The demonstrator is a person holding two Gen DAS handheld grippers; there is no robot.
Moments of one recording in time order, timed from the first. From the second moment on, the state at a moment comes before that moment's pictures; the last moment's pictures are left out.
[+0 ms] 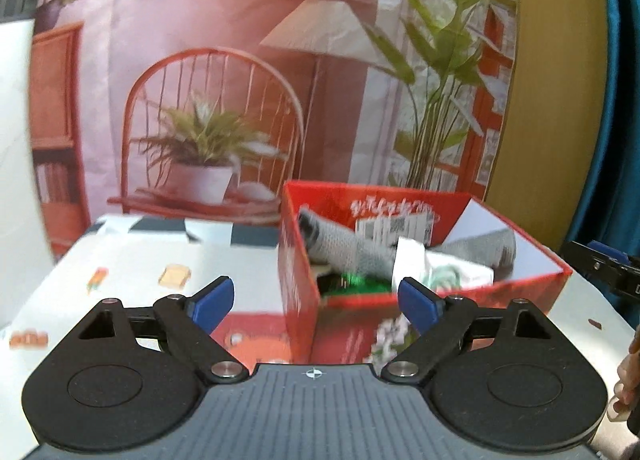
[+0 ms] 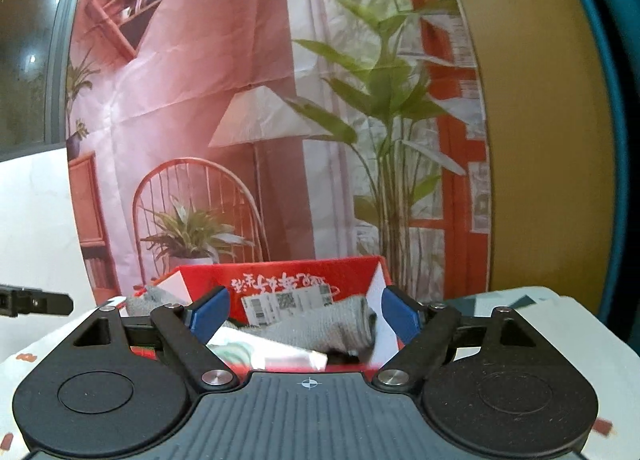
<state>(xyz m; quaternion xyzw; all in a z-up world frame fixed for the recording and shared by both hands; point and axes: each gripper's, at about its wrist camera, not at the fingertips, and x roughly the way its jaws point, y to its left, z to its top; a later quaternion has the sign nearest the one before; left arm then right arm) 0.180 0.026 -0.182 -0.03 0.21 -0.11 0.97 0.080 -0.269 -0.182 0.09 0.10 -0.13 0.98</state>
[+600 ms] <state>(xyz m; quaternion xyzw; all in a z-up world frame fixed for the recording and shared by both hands) 0.194 0.034 -0.257 -0.07 0.29 -0.10 0.95 0.076 -0.264 -0.261 0.10 0.23 -0.15 0.96</state>
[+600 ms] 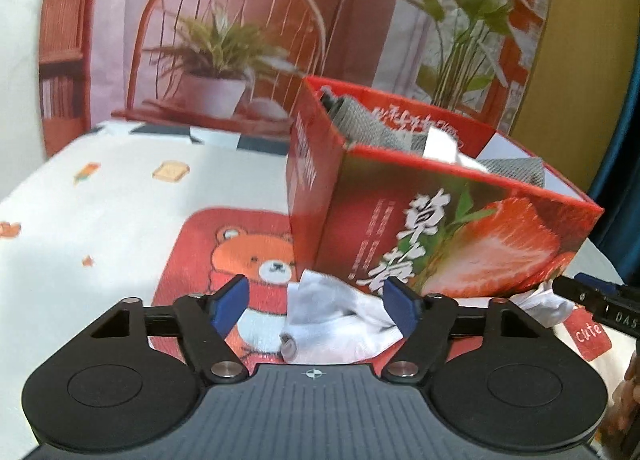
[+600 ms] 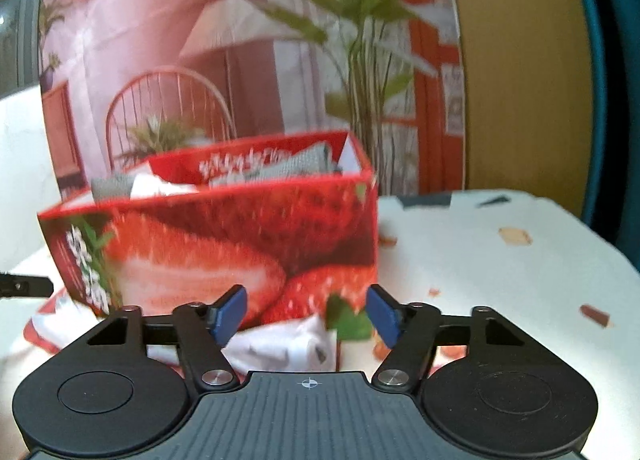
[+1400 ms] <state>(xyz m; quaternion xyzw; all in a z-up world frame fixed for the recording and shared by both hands) 0.205 0.022 -0.287 -0.04 0.31 -0.11 0.94 0.107 -0.260 -0.283 0.10 0.33 -0.11 0.93</state>
